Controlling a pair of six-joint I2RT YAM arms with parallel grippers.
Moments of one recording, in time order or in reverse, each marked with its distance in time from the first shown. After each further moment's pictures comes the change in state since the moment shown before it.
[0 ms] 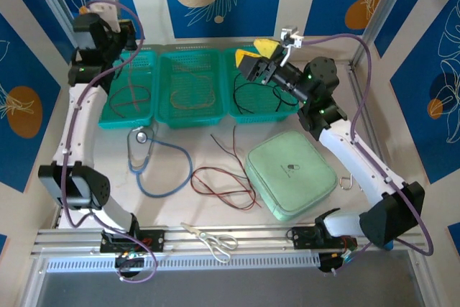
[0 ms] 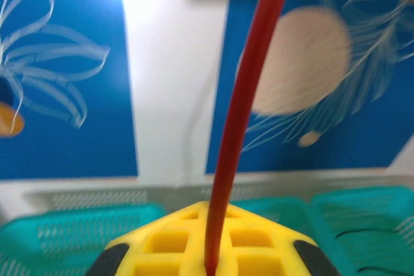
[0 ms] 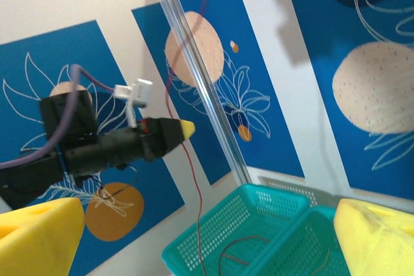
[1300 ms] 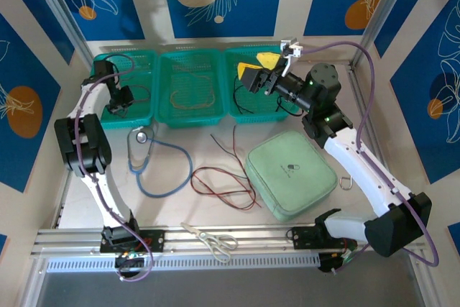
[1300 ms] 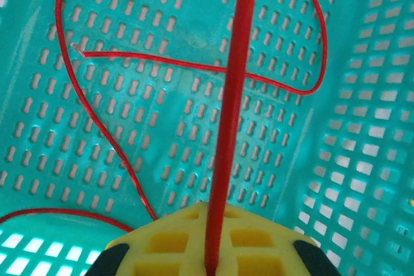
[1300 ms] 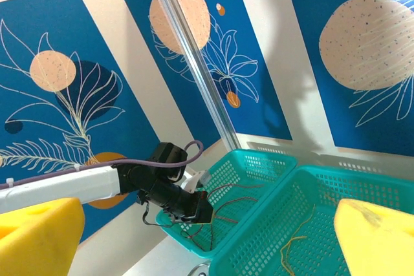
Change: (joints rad) left arm 0.206 0.400 -0.084 -0.425 -0.008 -0.207; right arm -0.003 -0.071 -0.046 -0.135 -0.002 -0.045
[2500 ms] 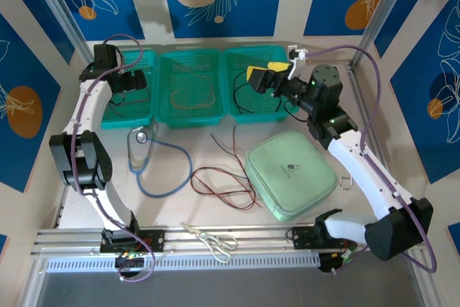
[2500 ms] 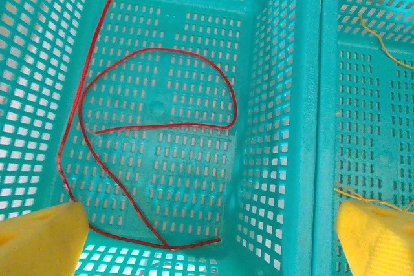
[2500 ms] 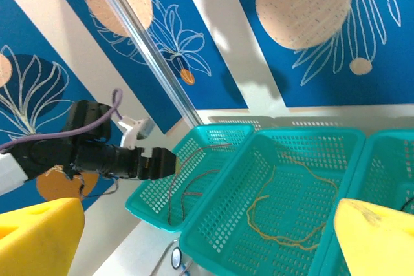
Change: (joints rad) left arm -0.112 -0.222 0.005 0.015 -0.098 0.150; right arm -0.060 -0.028 -0.036 -0.152 0.067 0.025
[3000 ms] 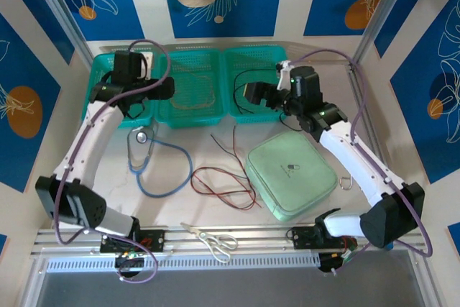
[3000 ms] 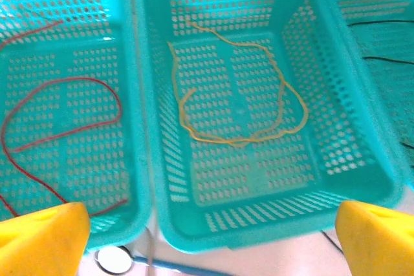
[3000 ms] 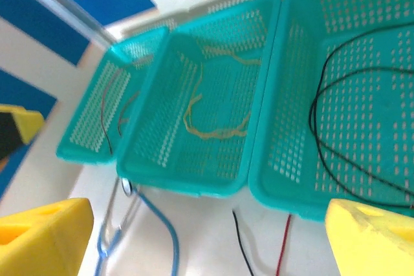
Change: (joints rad) left arm -0.301 -0.360 -0.170 -0.046 -0.018 0.003; right arm 0.066 0.096 0.056 -0.410 0.148 0.019
